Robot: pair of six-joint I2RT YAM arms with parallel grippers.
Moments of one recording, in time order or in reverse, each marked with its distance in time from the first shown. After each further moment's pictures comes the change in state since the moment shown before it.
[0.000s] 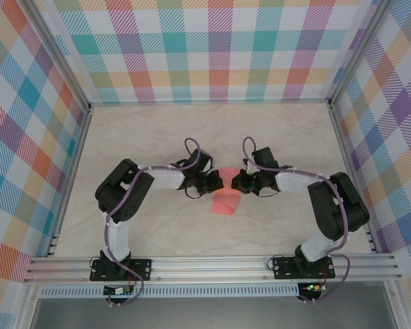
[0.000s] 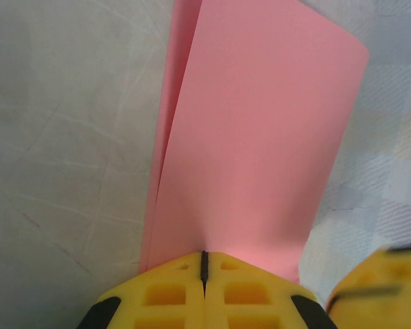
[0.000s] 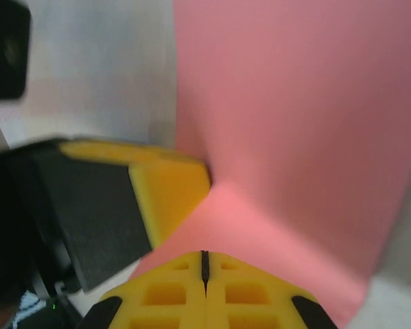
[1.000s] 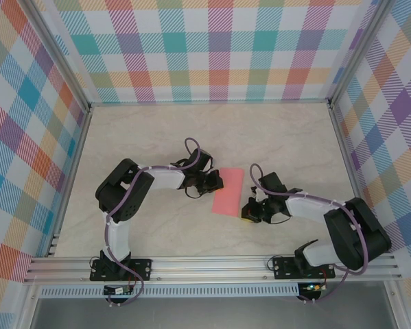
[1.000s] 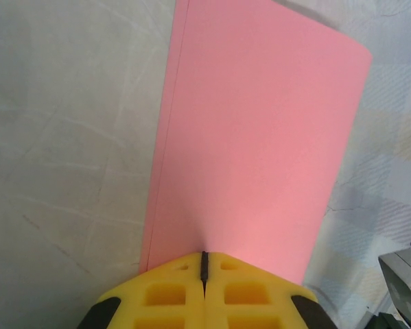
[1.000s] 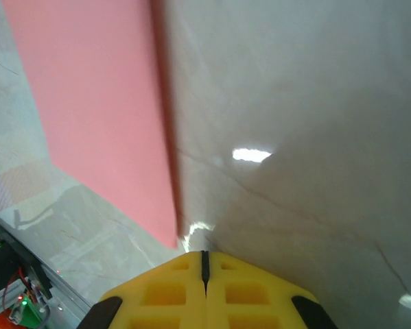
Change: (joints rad) left arm 0.000 0.004 0.008 -0.009 0.005 0.000; right arm 0.049 -0.278 -0.297 -0.153 0.030 0.021
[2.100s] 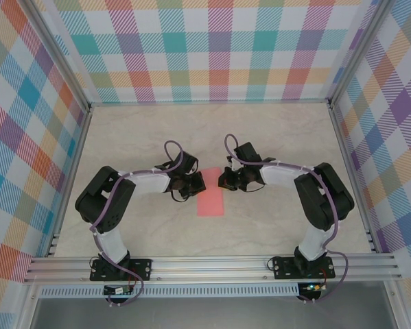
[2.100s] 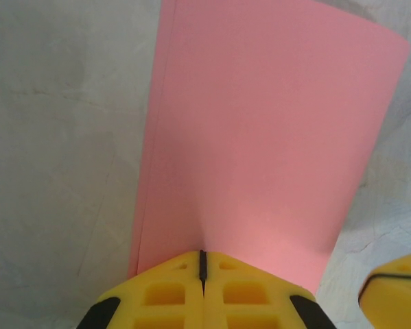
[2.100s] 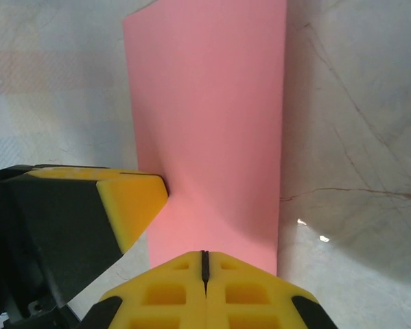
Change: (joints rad) left arm 0.070 -0.208 -0.135 -0.134 -0.133 -0.055; right arm 0.057 0.411 0.484 0.076 0.021 -0.026
